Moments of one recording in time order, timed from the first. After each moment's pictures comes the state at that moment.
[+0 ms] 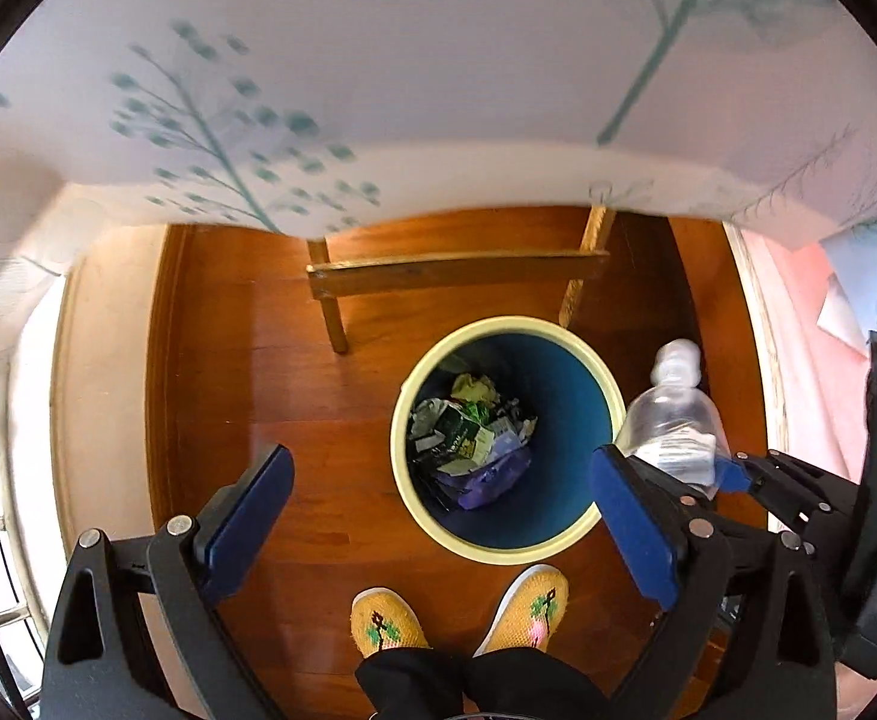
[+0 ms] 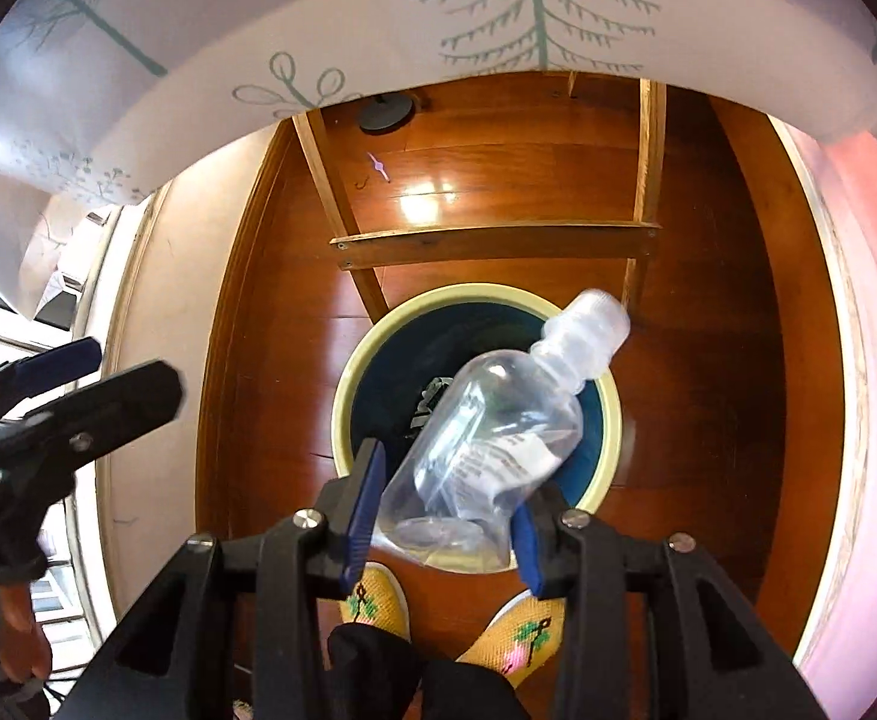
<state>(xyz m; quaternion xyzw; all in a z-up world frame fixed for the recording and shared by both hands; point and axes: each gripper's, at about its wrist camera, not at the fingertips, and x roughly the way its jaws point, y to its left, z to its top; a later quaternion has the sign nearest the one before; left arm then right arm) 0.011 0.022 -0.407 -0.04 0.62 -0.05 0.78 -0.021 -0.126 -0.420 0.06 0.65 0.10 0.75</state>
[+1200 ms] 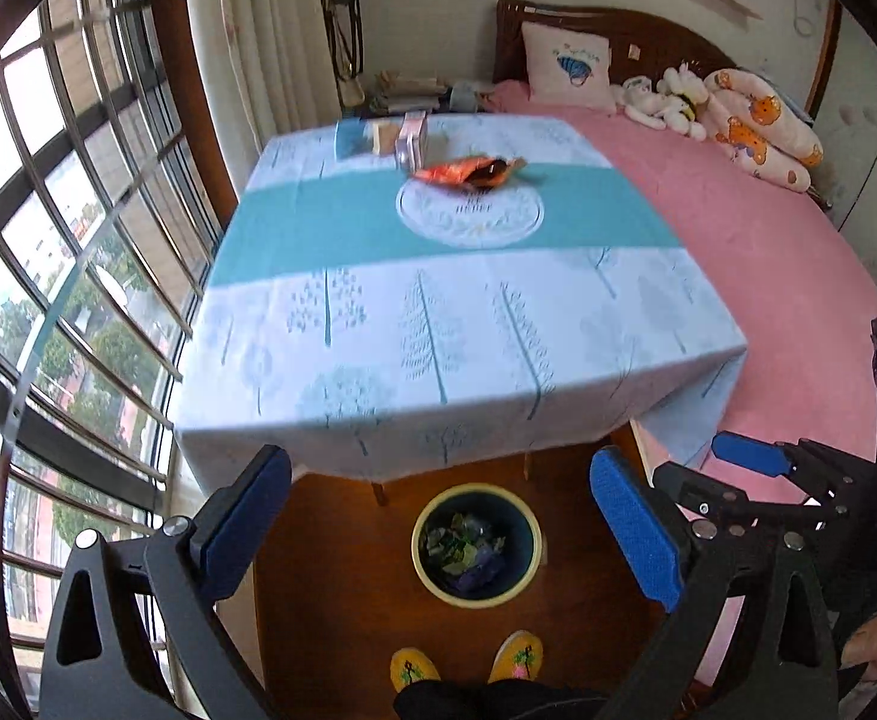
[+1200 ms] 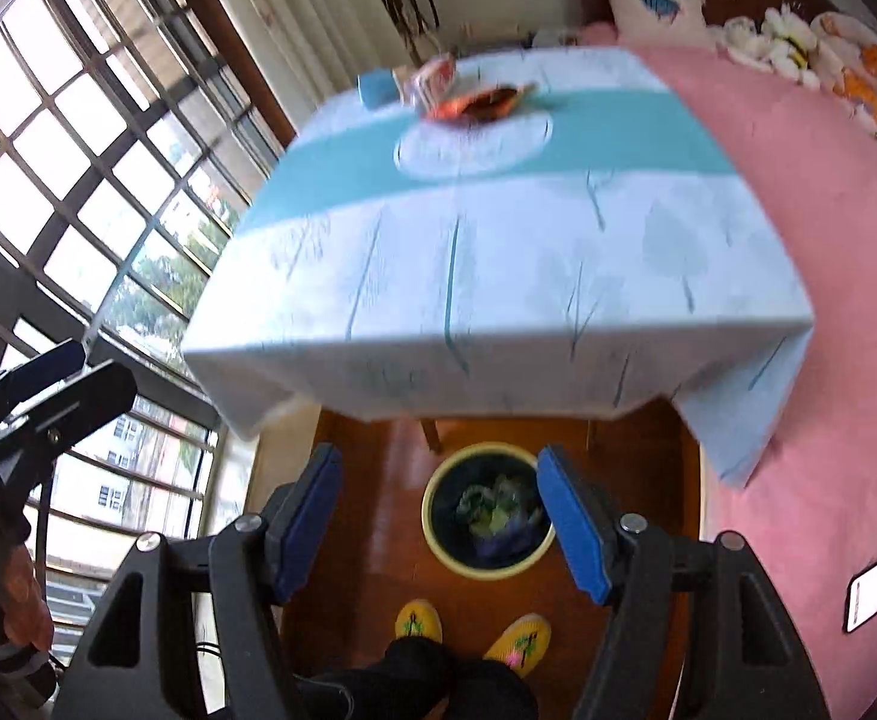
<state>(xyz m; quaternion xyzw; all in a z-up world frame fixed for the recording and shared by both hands) -0.038 -0.008 -0.018 0.01 0.46 -0.04 0.89 -0.034 -0.179 -0.059 0.07 0.52 0.13 0.84</state>
